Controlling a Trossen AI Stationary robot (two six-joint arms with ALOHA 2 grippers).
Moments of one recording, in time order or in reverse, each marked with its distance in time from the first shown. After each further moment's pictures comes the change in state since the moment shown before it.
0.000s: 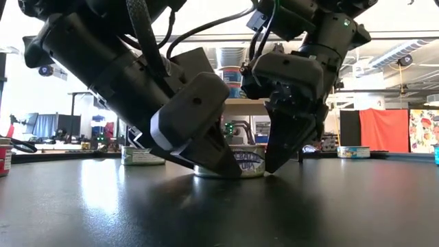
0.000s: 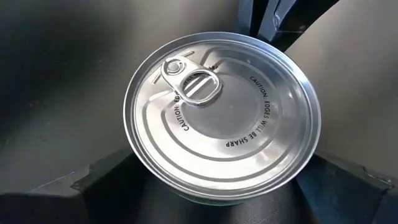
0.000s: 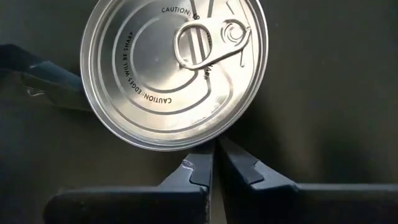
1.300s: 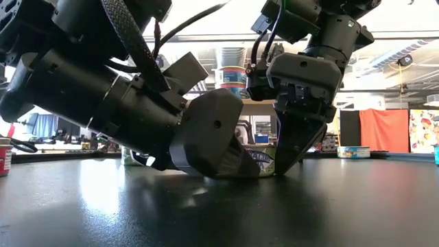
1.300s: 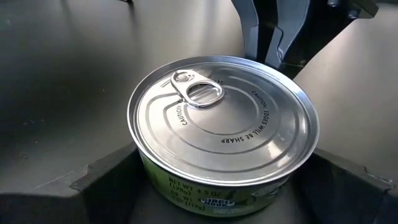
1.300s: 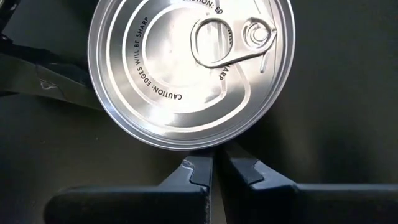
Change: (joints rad) left arm -0.027 0.133 -0.050 0.449 -0.250 0.119; right arm -0.009 -0.004 -0.026 -0.002 -0.039 -0.067
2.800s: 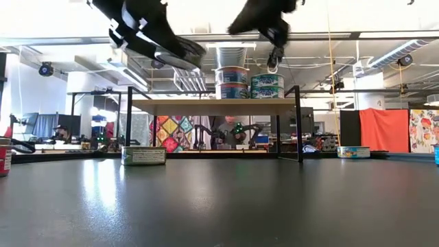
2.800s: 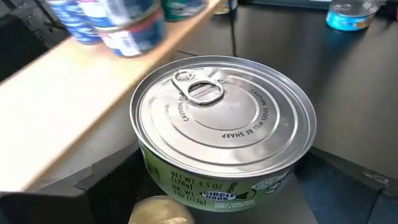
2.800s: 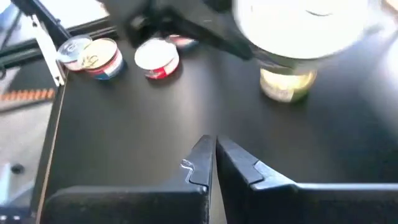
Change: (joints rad) left arm 0.157 -0.822 -0.046 -0.956 0.100 0.139; right arm -0.046 -0.312 0.187 -0.077 0.139 -0.230
